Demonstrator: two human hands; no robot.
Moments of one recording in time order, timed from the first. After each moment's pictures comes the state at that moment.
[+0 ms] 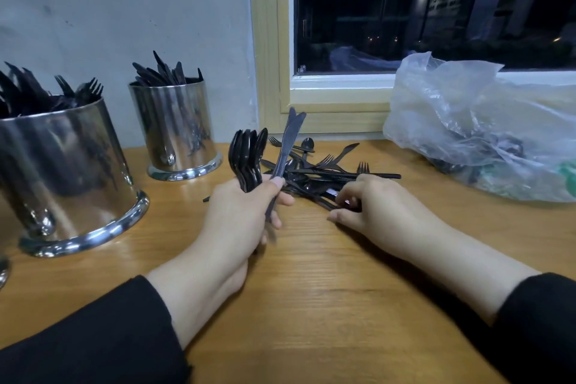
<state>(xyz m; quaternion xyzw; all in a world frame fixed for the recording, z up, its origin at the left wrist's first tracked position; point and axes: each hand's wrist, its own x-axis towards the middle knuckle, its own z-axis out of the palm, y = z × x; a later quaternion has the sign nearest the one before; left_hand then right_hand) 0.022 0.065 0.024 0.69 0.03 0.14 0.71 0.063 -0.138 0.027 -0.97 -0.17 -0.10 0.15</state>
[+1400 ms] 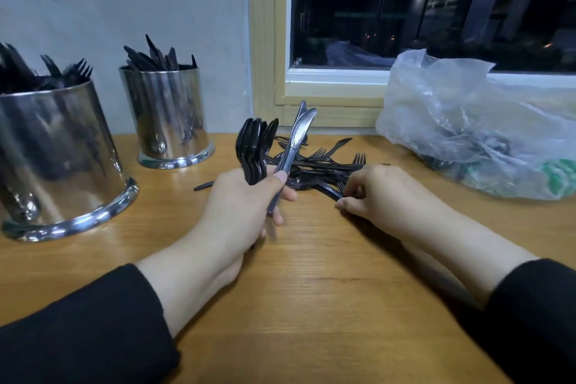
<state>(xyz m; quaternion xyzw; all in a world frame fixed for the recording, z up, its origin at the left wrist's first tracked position) 0.015 0.058 0.025 0.71 0.00 0.11 0.69 0.069 -0.152 0.035 -0.98 -0.14 -0.11 0.11</state>
